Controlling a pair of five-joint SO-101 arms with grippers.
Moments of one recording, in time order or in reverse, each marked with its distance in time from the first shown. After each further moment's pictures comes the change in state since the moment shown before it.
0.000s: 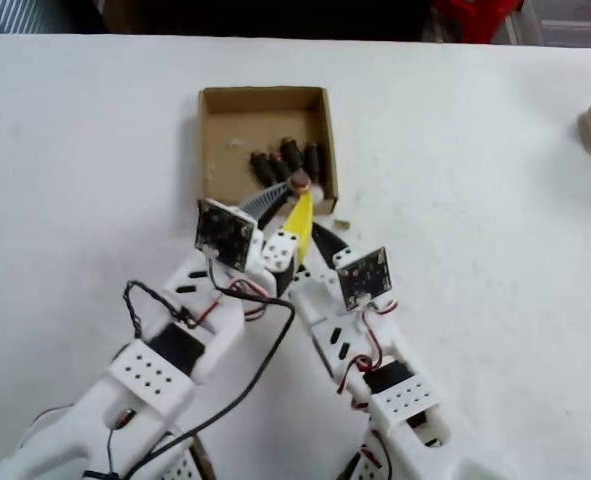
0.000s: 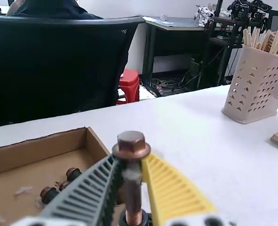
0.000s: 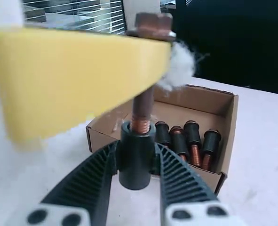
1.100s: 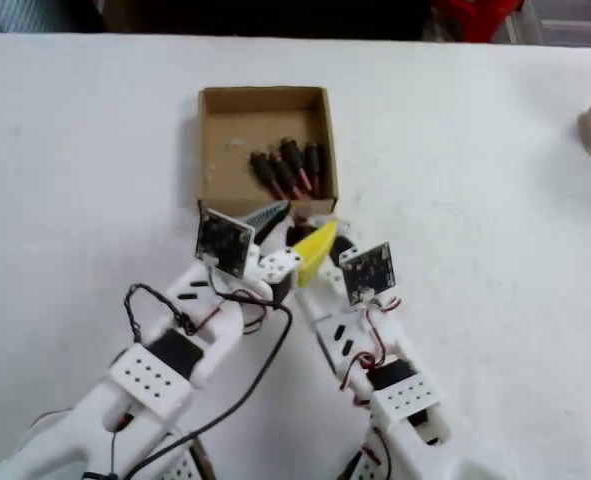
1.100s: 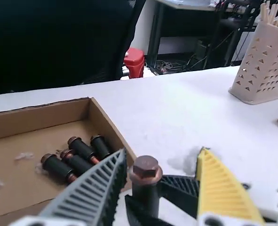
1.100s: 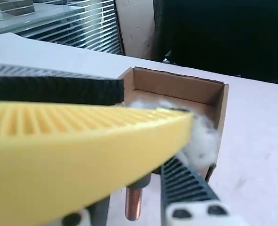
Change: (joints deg) left arm -0.1 -0.2 3.3 9.2 0.0; right arm 2.2 0.2 0.0 0.1 0.0
